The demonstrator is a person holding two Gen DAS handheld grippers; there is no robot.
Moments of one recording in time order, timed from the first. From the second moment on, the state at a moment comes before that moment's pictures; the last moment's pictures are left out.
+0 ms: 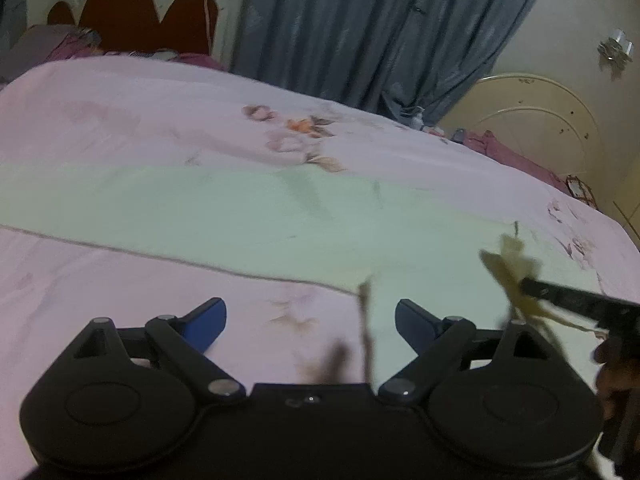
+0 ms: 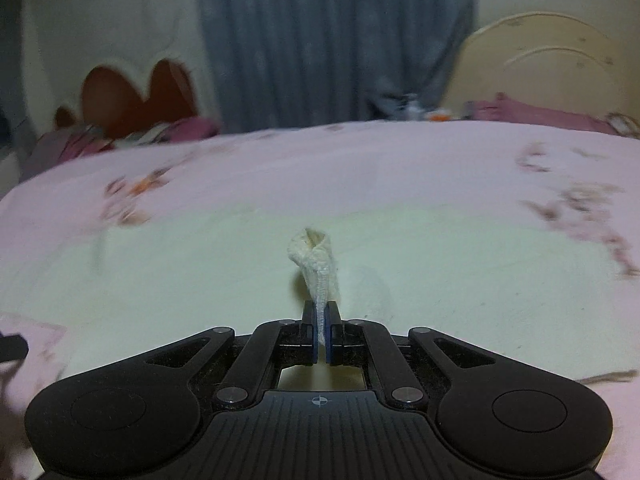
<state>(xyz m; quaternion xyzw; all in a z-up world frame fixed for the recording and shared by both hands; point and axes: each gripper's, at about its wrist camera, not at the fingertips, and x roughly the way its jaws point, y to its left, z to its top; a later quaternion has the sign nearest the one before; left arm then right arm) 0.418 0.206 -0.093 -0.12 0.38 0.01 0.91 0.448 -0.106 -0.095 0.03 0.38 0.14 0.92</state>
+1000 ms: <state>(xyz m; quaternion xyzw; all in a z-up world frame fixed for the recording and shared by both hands) 0.528 0.058 -0.117 -0.20 0.39 -0.16 0.89 0.407 -0.297 -0.110 0.14 0.43 0.04 0.89</state>
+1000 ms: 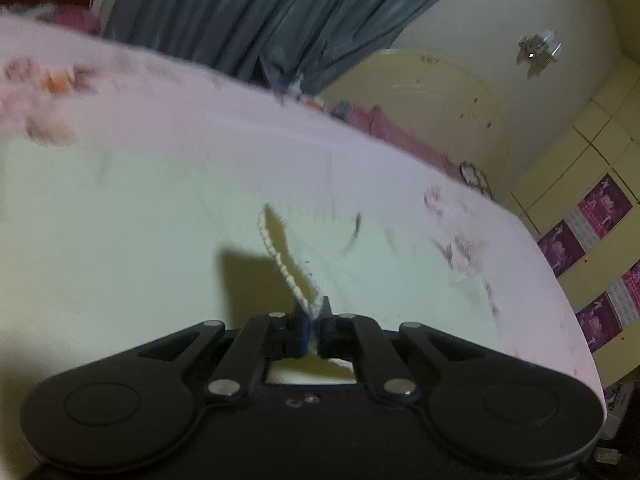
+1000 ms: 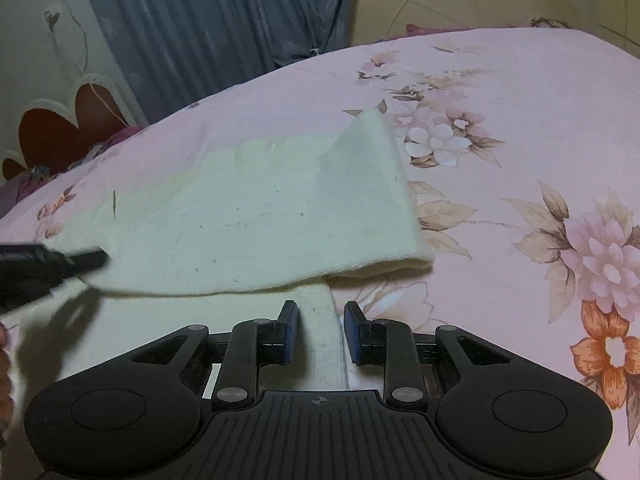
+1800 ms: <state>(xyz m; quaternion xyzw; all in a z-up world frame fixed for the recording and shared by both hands) 0.505 0.160 -0.120 -0.15 0.37 -0.06 0.92 0.396 -0.290 -0.084 0.13 0.39 0.02 0.91</state>
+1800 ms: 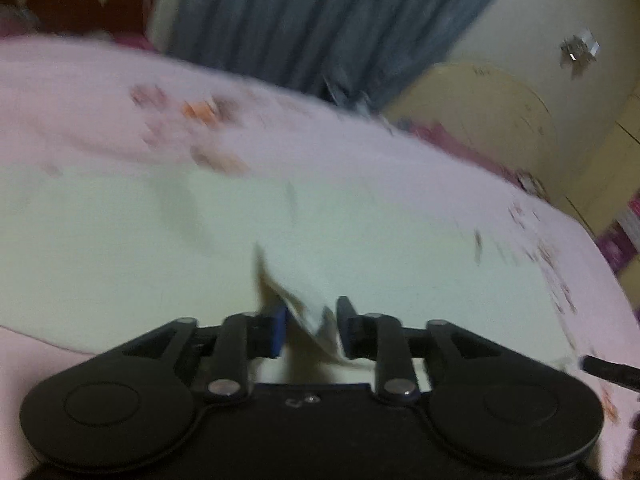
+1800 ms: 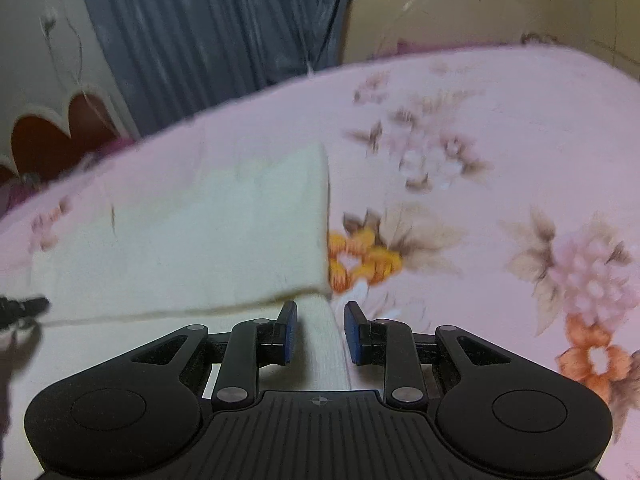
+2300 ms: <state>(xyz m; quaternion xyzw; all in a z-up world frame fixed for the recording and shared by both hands) 0.518 0.119 -0.134 -0.07 0.36 -0.10 0.92 0.442 -0.273 -0.100 0.09 0.40 0.06 0.91</state>
